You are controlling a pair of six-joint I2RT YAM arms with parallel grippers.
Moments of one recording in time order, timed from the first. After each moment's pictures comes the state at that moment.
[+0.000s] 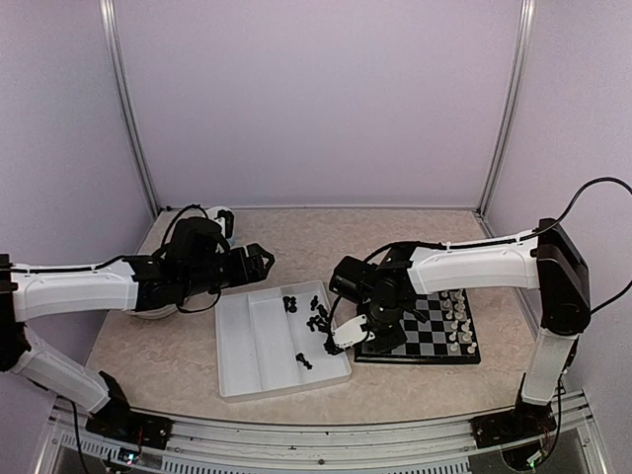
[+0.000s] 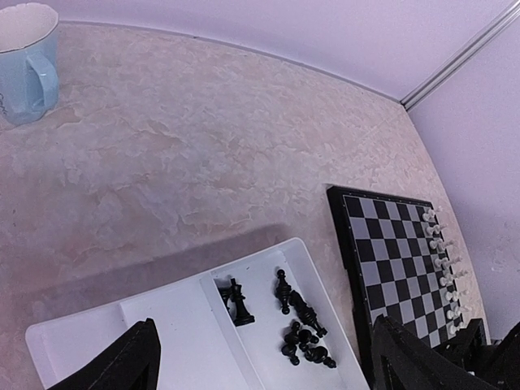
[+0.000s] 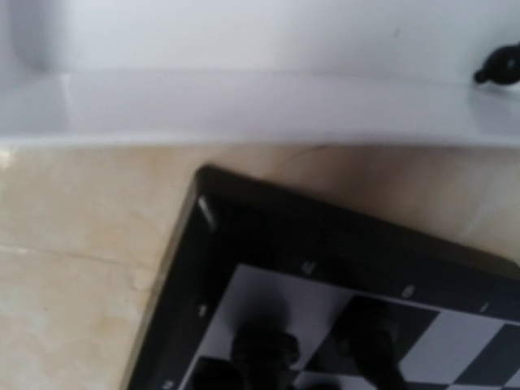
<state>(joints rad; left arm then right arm) -0.77 1.34 0.82 0.01 -0.19 -0.67 1.02 1.86 1.33 -0.94 0.16 -0.87</state>
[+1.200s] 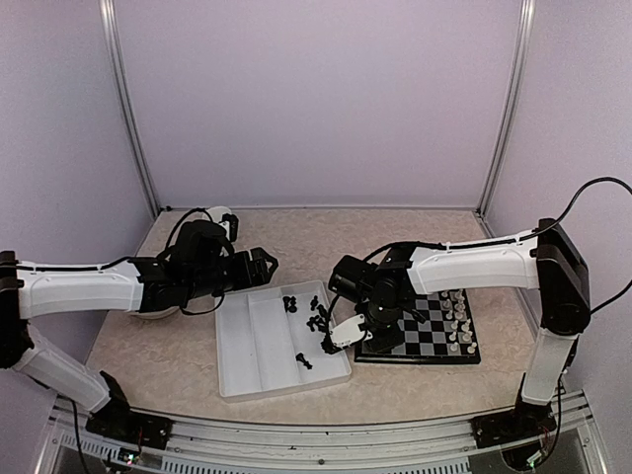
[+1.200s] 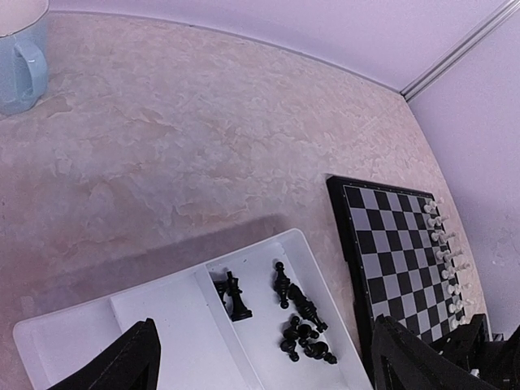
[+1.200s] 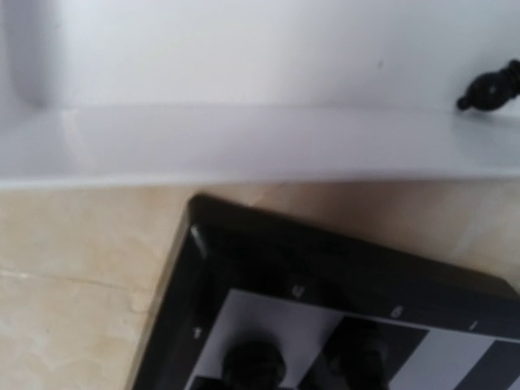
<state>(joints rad) -0.78 1.37 0.81 0.03 -0.18 -0.68 1.02 1.86 1.33 -0.91 0.13 -0.86</state>
